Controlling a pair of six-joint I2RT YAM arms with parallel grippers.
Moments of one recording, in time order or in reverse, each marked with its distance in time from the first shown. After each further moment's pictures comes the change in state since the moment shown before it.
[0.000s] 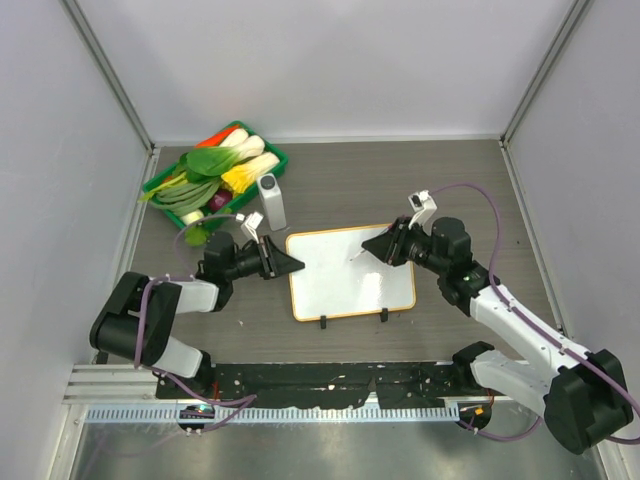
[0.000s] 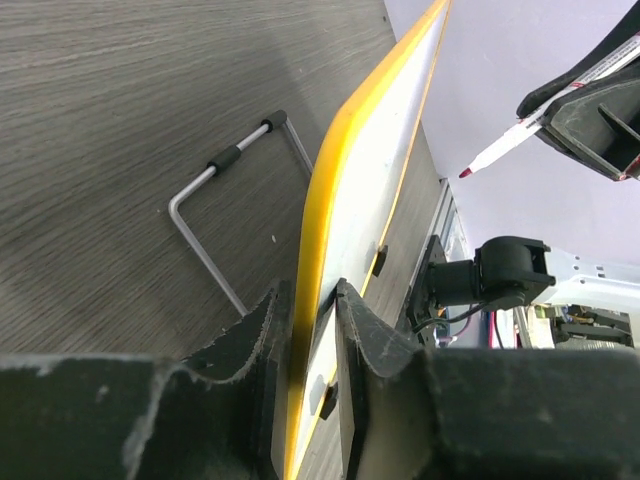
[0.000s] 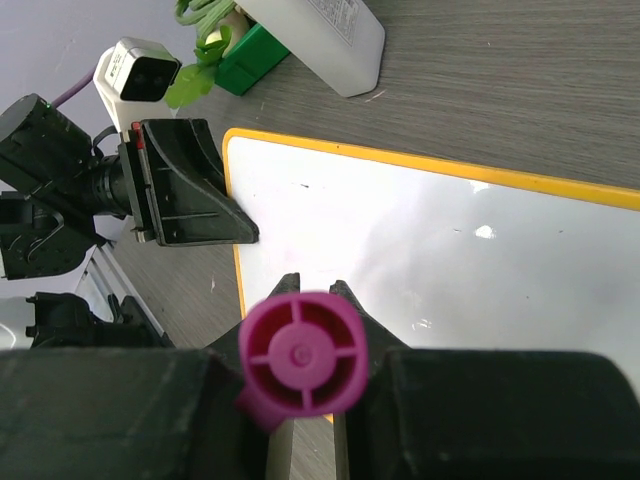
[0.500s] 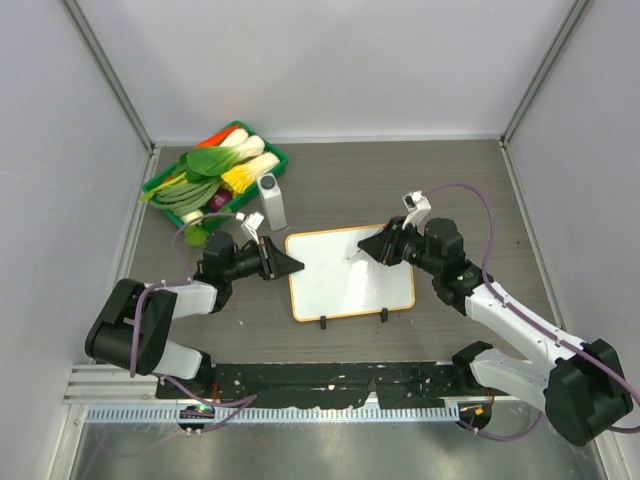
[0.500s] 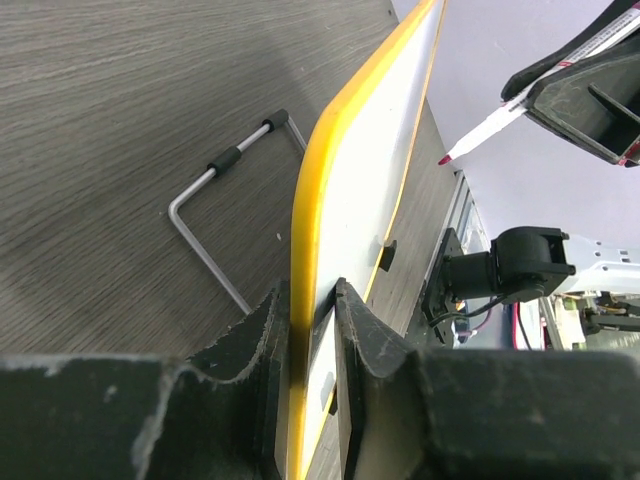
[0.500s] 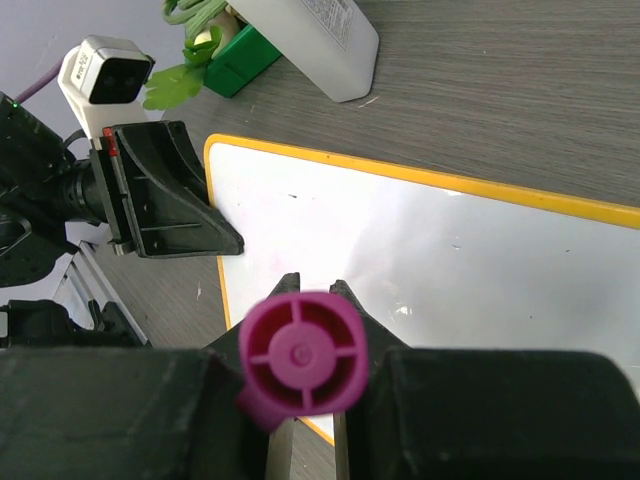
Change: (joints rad) left arm -0.008 -0.035 0.000 -0.036 -0.001 0.061; right arm 0.048 0.033 0.000 0.038 0.065 -0.019
